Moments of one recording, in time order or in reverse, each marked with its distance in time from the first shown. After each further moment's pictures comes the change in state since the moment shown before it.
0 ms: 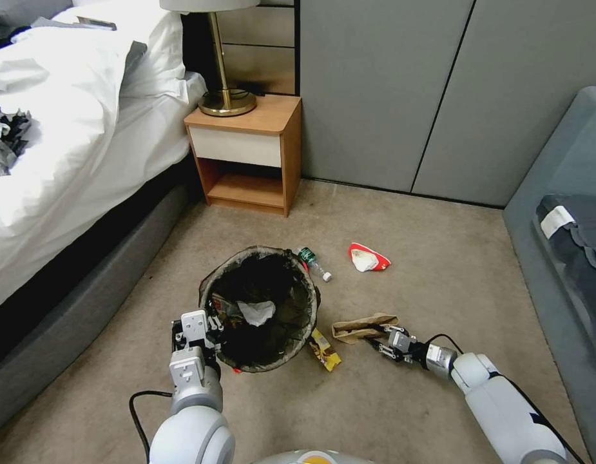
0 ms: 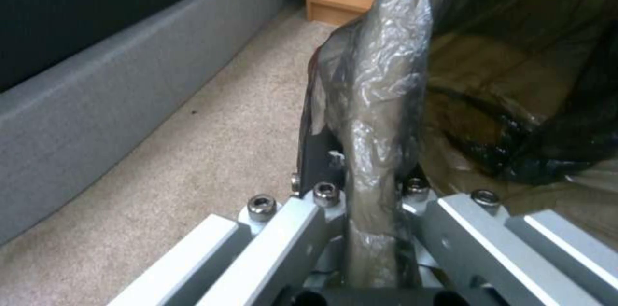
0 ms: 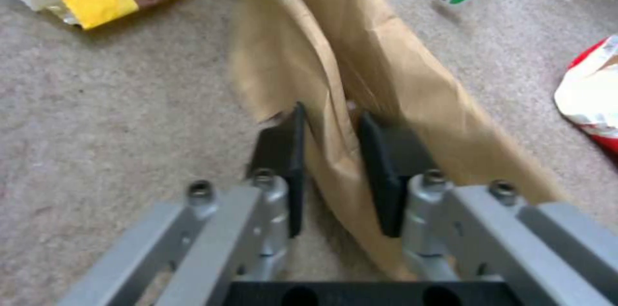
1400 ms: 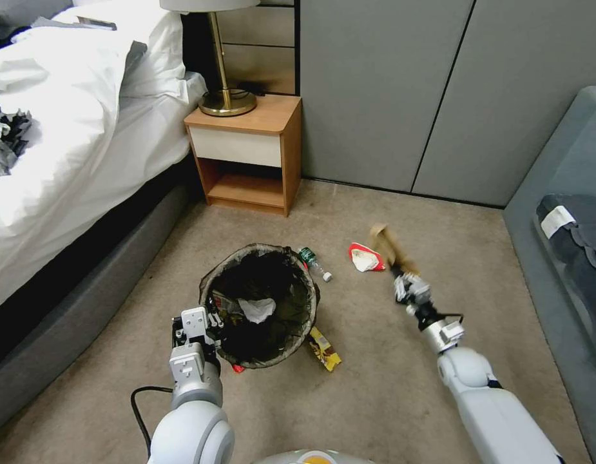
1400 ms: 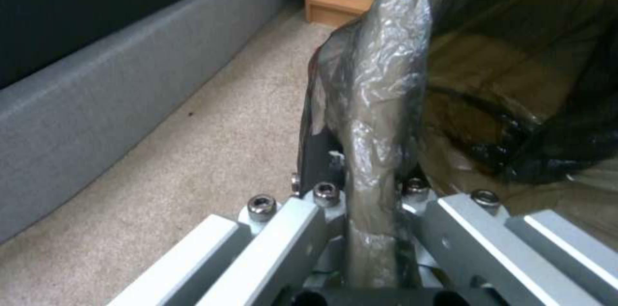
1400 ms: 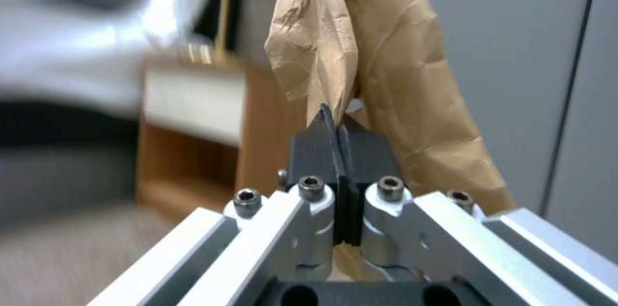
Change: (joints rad) left arm -0.025 0.008 -0.005 0.022 -0.021 -0.004 -0.002; right arm -0.298 -0.012 0.090 0.804 0.658 -0.103 0.384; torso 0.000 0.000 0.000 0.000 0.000
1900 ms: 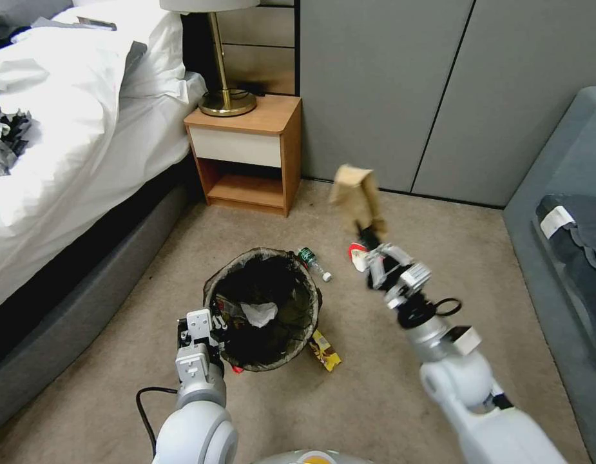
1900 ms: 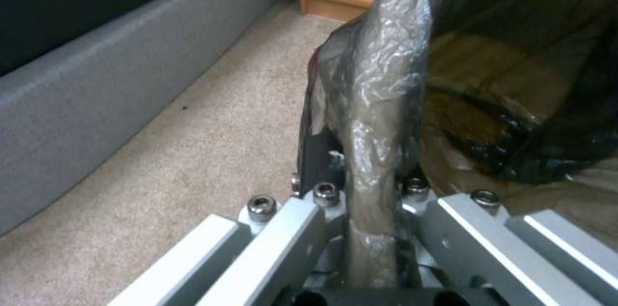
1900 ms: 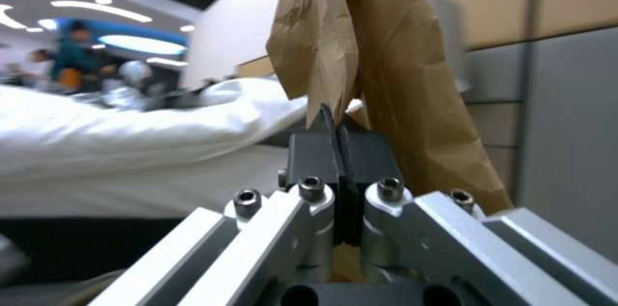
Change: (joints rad) left arm -0.008 0.003 0.014 0.022 0.003 0.002 0.000; right arm -0.183 -0.035 -0.225 0.505 -0.086 -0.064 0.005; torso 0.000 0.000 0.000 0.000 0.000
